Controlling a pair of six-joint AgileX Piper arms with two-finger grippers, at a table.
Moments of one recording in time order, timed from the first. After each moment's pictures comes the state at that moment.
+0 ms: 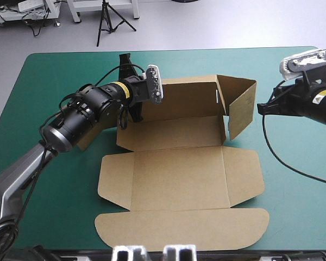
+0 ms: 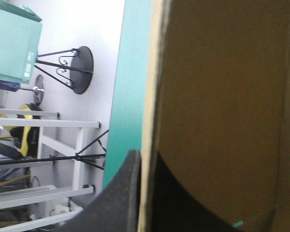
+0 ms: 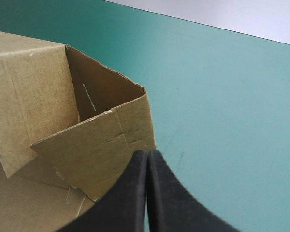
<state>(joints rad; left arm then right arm) -0.61 1.53 -1.45 0.27 0.55 0.87 0.10 1.12 -1.39 0.16 0.97 -0.24</state>
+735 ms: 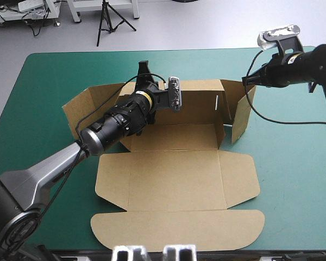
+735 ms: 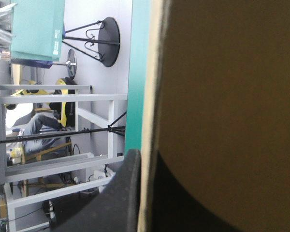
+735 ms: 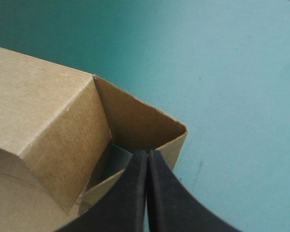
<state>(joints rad) -0.74 1.66 -1.40 0.88 0.55 0.32 0.08 1.52 -1.72 0.23 1.13 -0.27</state>
